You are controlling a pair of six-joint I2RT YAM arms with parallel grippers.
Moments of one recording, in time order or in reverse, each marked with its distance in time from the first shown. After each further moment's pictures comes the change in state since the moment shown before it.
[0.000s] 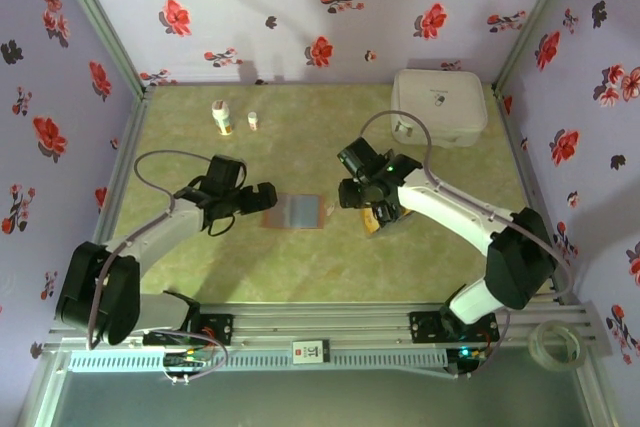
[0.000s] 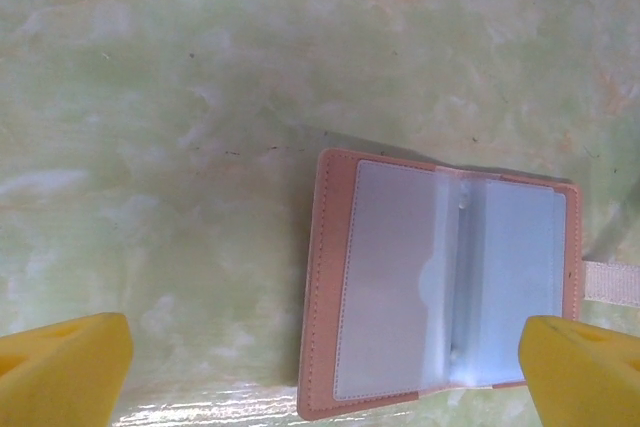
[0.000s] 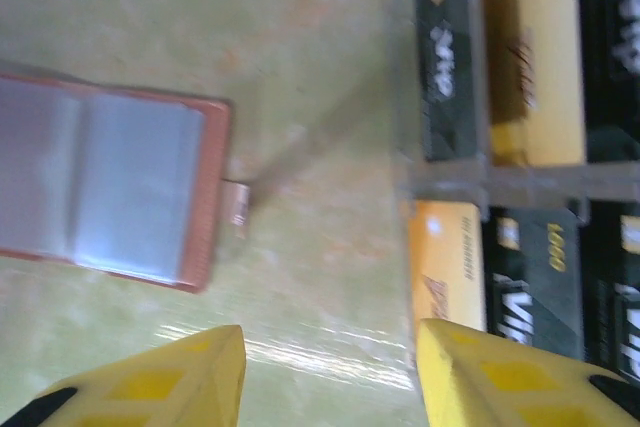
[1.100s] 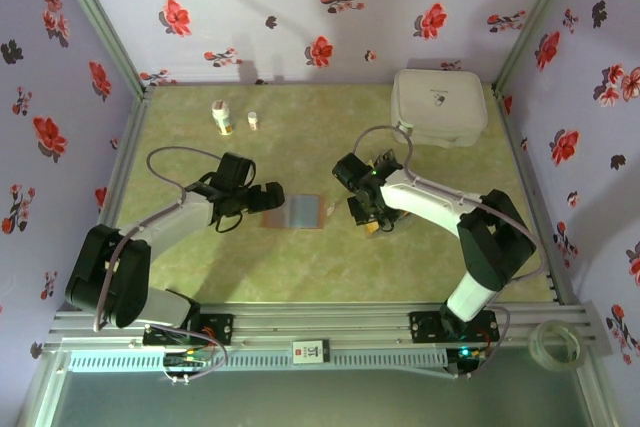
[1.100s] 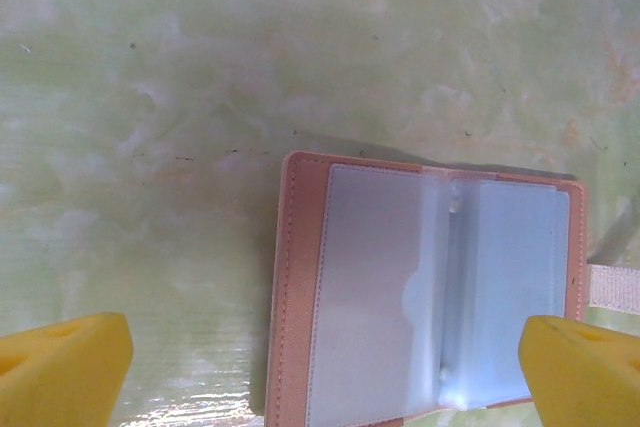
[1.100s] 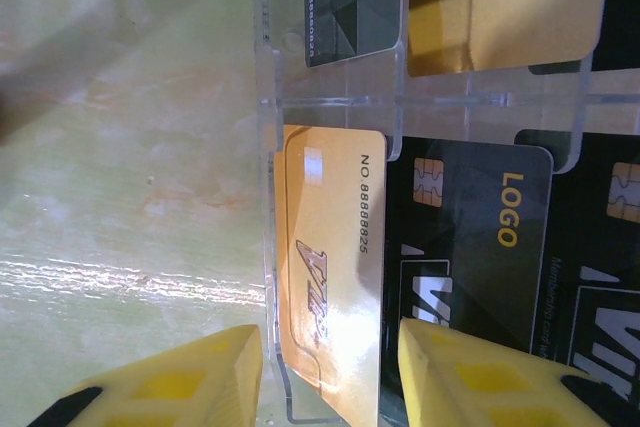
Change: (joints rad) left arm -0.040 0.088 0.037 0.026 0.002 -0.012; right arm 0.000 0.140 -0.044 -0.069 0.106 -0.089
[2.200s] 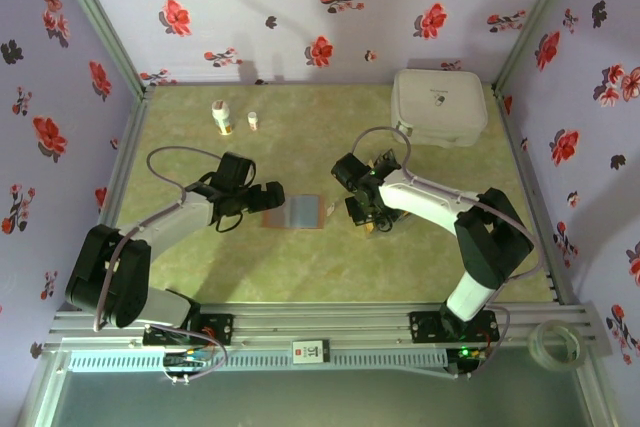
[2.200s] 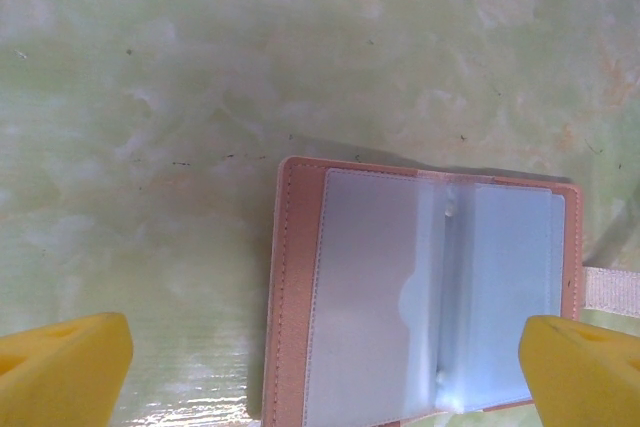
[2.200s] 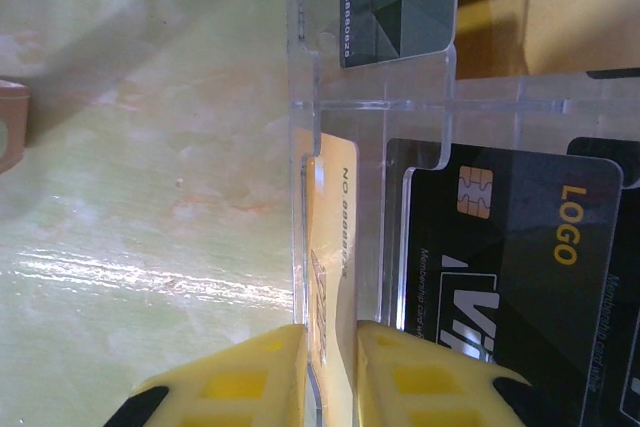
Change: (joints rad) left arm -0.001 0.000 0.000 0.008 0.000 0.000; right arm 0.000 0.013 0.000 0.024 -0.038 0.002
